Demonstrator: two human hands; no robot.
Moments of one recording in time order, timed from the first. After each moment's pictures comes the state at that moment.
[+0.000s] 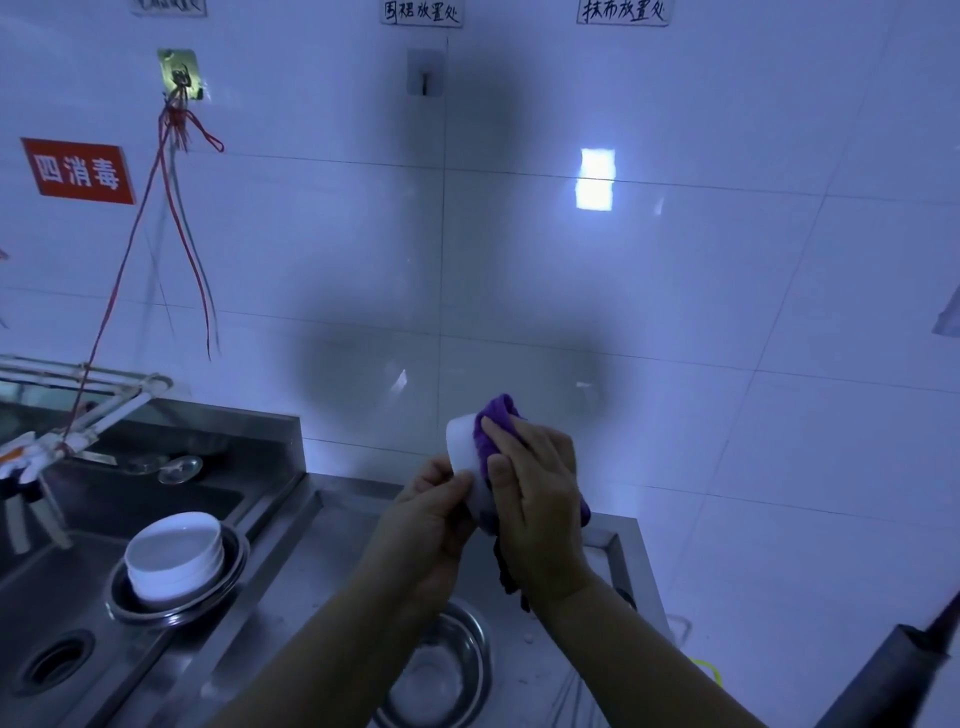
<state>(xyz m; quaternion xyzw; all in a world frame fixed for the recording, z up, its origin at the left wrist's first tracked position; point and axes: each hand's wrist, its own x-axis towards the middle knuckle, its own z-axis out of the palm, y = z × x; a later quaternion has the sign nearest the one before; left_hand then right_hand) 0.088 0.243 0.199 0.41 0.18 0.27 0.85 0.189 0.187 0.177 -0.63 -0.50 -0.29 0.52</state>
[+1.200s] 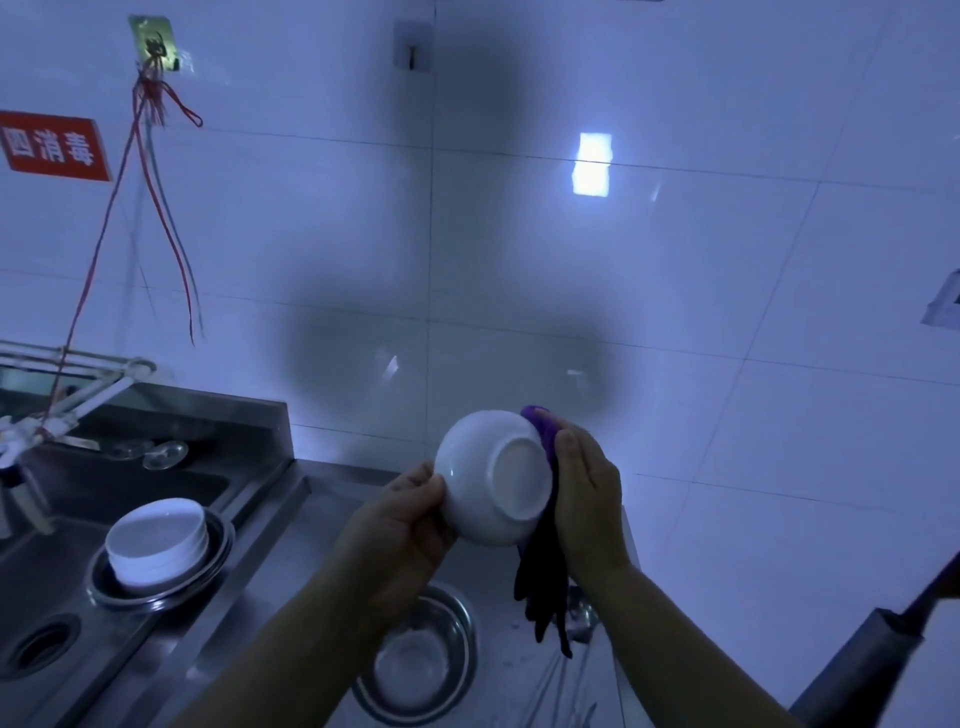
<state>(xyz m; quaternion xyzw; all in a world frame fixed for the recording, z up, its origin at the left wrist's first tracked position) 0.082 0.243 0.195 0.38 0.13 0.24 0.88 0.222 0.155 0.179 -0.59 -0.36 -0.01 0.72</state>
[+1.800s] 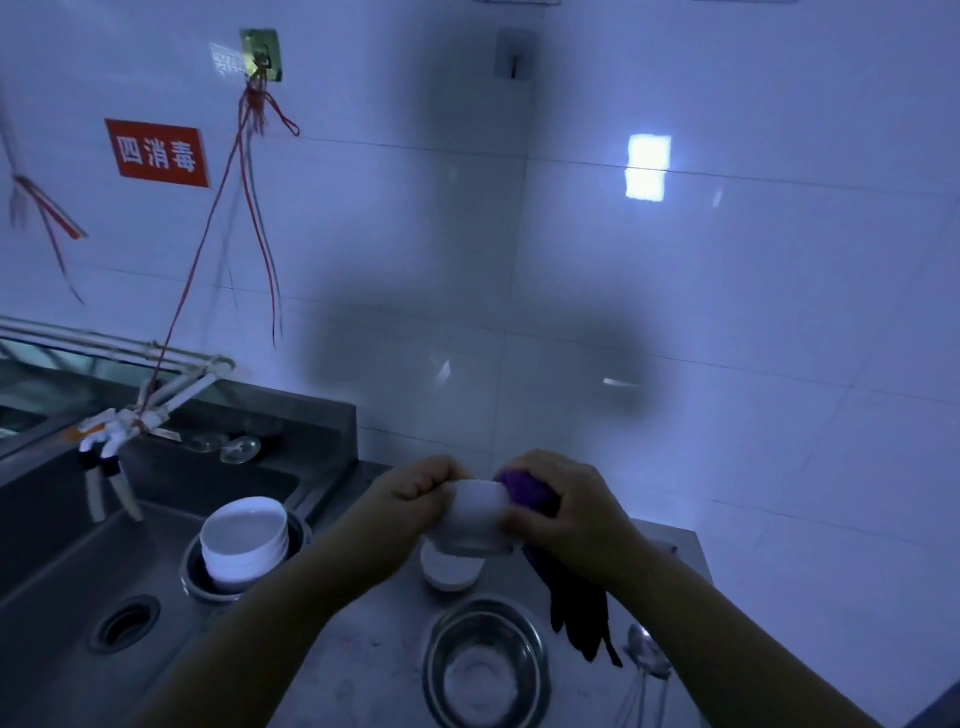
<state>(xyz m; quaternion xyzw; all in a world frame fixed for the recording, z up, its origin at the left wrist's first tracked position) 0.012 0.353 0.203 0.81 0.15 0.23 0.51 0.177 0.231 0.202 -0.67 -0.63 0.03 0.39</state>
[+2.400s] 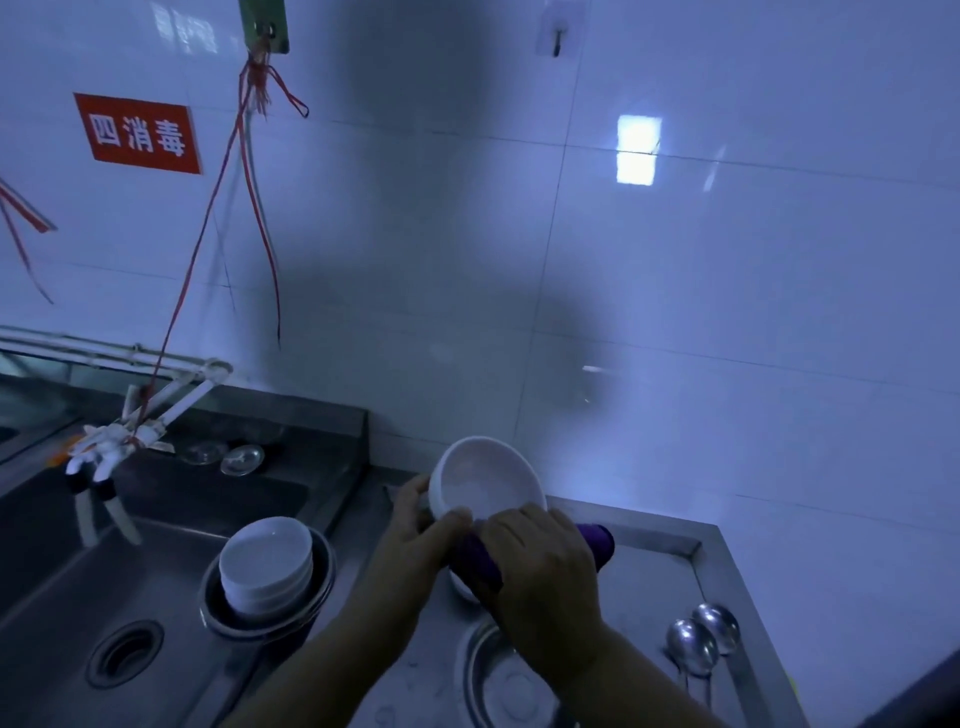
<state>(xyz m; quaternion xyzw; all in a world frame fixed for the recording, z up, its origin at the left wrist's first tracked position) -0.001 0.419 0.144 0.58 0.23 0.27 0.73 0.099 0.312 0.144 -0.68 -0.60 -0.32 0.28</state>
